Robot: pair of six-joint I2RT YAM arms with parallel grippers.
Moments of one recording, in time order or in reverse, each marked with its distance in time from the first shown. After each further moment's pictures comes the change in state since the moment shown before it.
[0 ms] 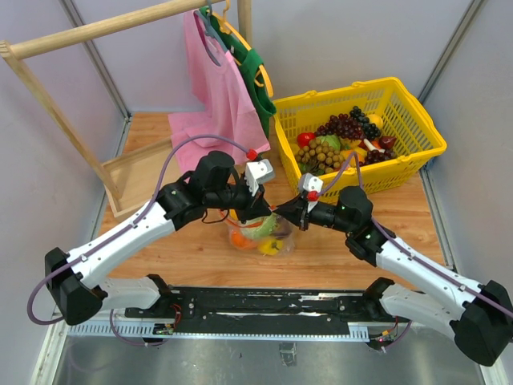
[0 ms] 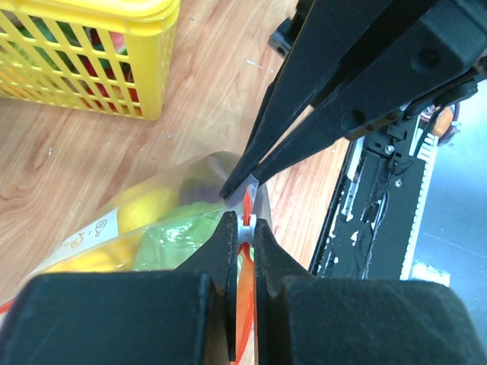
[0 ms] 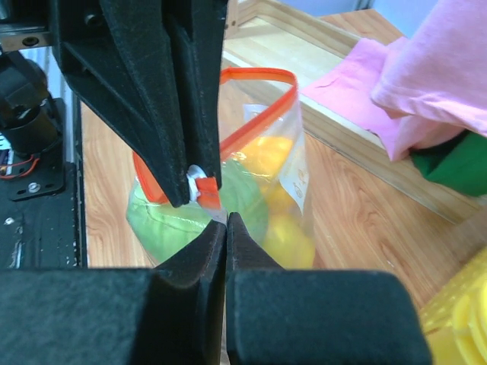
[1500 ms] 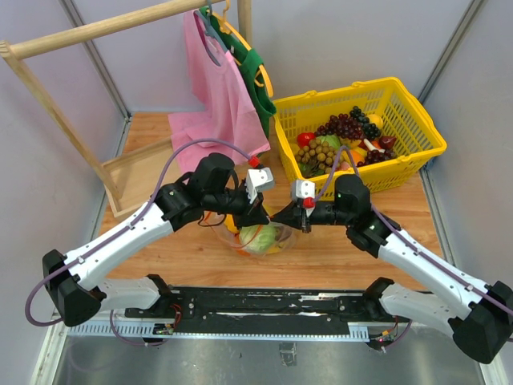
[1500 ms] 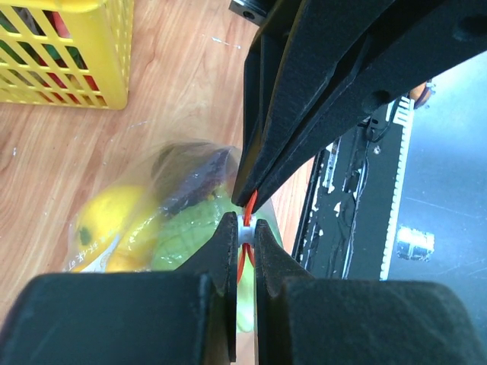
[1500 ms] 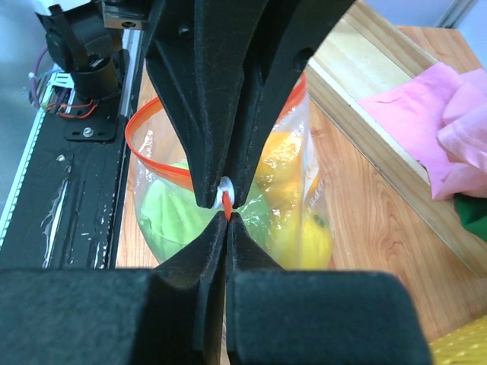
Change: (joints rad) left arm -0.005 -0.013 0.010 -0.086 0.080 0.073; right arm -0.002 0.031 0.178 -0.320 -0.230 -0.235
